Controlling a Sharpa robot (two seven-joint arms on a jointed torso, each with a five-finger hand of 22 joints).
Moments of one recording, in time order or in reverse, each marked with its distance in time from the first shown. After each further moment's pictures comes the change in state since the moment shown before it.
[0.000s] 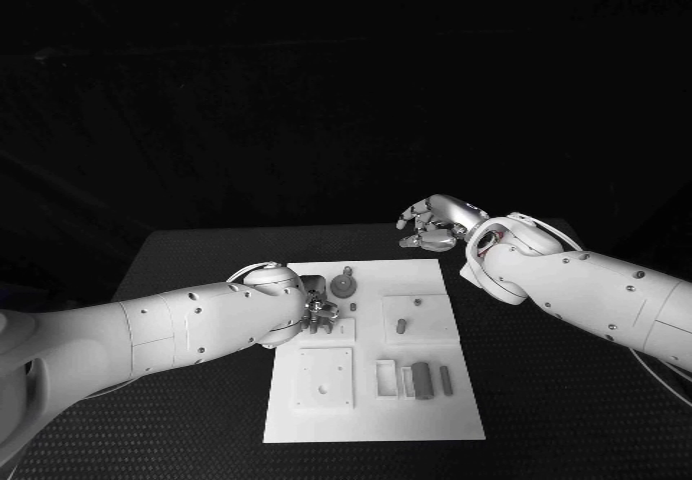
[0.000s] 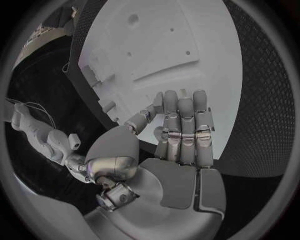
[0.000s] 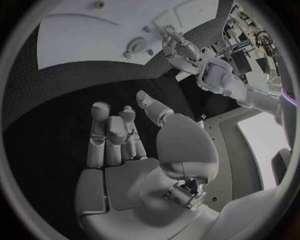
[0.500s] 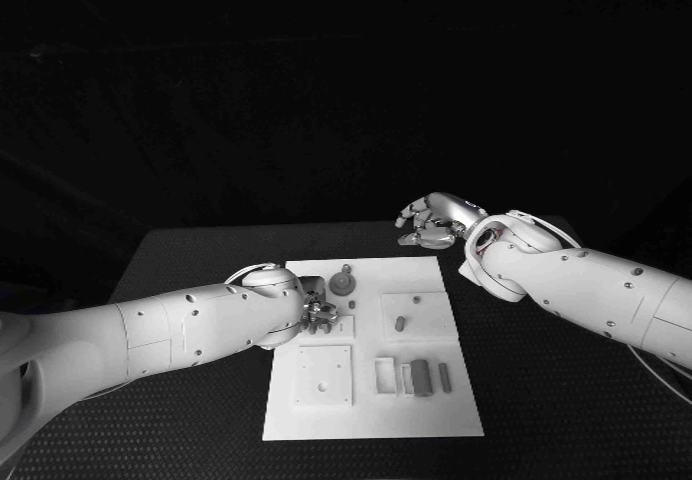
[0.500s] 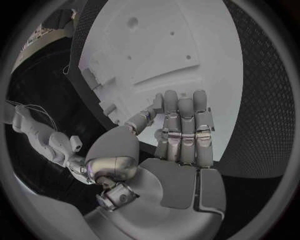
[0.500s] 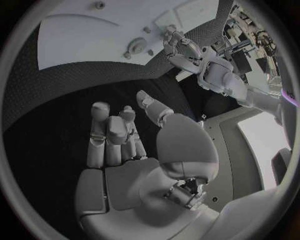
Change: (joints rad) left arm -0.007 -0.009 -0.001 0.015 -0.012 -0.001 0.004; left_hand 0.004 -0.004 0.002 0.001 -0.004 -0.001 -0.002 -0.005 -0.002 0.000 0.000 0.000 -0.001 -0.004 -0.004 0.000 -0.004 0.000 -0.002 0.002 0.000 0.001; right arm -0.001 -0.001 0.000 -0.001 0.000 0.001 0.000; right_hand -0.003 0.003 -0.005 0.000 0.000 0.000 0.000 0.000 -0.001 0.000 0.000 0.003 -0.001 0.000 0.000 0.000 0.000 0.000 0.001 0.002 0.000 0.000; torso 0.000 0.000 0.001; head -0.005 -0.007
